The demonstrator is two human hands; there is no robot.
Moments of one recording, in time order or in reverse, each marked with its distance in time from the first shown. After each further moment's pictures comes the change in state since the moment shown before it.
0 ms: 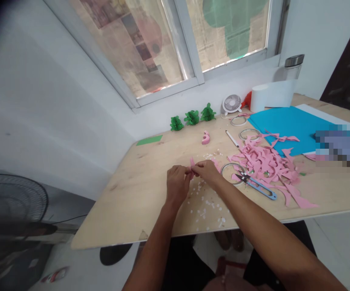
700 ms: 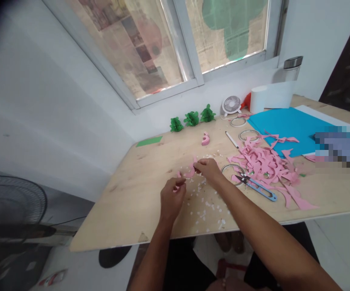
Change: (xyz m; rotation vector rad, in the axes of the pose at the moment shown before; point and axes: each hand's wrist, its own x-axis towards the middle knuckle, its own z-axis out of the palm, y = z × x) left_hand -0.031 0.002 -0.015 -0.349 0.045 -0.354; right_hand 0.003 -0.004 -0.001 0.163 0.126 0.019
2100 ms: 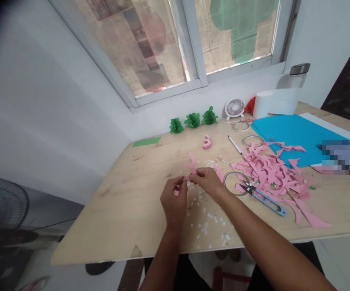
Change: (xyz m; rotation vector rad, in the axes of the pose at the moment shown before) left_hand 0.014 0.010 0.018 -0.241 0.229 -0.213; right_hand -0.009 -0.013 0.010 -0.052 -0.141 0.011
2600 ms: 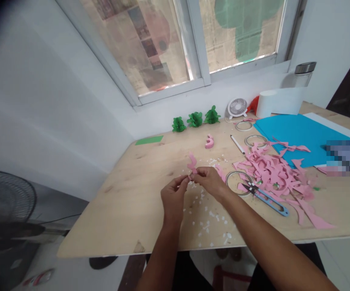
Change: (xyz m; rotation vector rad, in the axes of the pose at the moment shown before) left_hand 0.008 0.003 -0.002 -0.242 -0.090 -0.294; right_hand -0.001 0.002 0.000 -0.018 -0.061 -0.035
